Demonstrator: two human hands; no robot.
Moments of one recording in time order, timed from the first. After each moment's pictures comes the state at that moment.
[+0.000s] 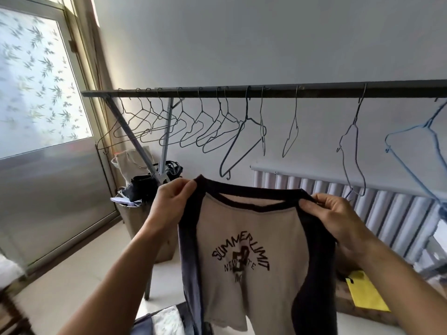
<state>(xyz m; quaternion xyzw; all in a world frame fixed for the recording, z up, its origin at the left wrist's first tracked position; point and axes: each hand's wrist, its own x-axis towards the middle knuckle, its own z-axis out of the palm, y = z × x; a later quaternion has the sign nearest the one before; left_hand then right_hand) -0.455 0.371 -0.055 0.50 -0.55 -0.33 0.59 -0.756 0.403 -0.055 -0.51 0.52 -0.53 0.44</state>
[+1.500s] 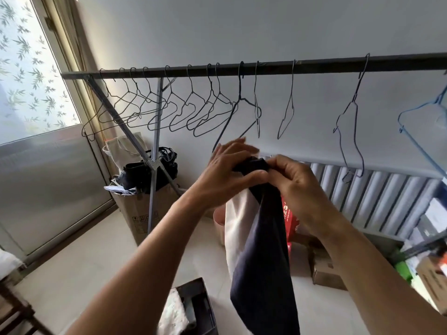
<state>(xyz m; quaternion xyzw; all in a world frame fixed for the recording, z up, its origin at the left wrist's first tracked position) -0.536 0.362 -0.023 0.37 -0.84 -0.15 0.38 -0.701 0.407 -0.035 -0.65 0.43 -0.52 0.35</state>
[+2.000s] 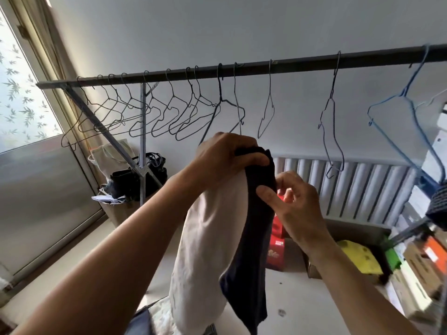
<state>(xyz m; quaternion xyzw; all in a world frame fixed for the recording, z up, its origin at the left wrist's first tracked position) -0.566 0.347 0.015 0.38 -0.86 -0.05 0.32 -0.722 0.413 -0.075 -0.61 0.48 -0.59 0.23</state>
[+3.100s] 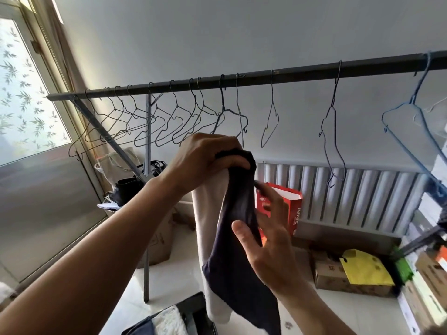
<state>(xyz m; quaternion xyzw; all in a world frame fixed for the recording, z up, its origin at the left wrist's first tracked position) -0.533 0.345 0.030 0.23 -0.89 0.06 0.39 -0.677 0.421 -0.108 -0.67 0.40 -0.62 0.11</state>
